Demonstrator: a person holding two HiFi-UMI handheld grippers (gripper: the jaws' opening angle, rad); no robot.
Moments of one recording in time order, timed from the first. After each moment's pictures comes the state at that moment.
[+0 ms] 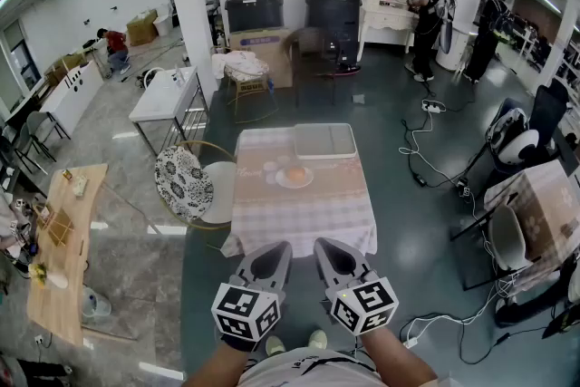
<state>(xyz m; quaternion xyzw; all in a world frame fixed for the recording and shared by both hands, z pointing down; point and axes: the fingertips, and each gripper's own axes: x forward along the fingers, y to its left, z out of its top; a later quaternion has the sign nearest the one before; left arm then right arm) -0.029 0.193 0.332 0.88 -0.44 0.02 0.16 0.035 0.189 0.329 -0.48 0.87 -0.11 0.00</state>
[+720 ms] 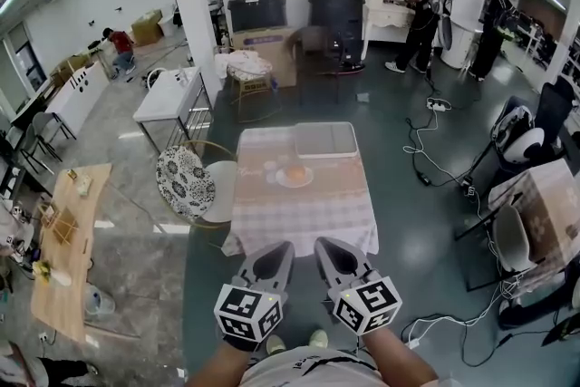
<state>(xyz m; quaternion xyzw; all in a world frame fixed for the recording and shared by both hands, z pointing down) -0.001 0.195 0.333 0.88 -0.45 0.02 0.15 0.059 0.190 0.326 -0.46 0.88 -0.12 0.03</state>
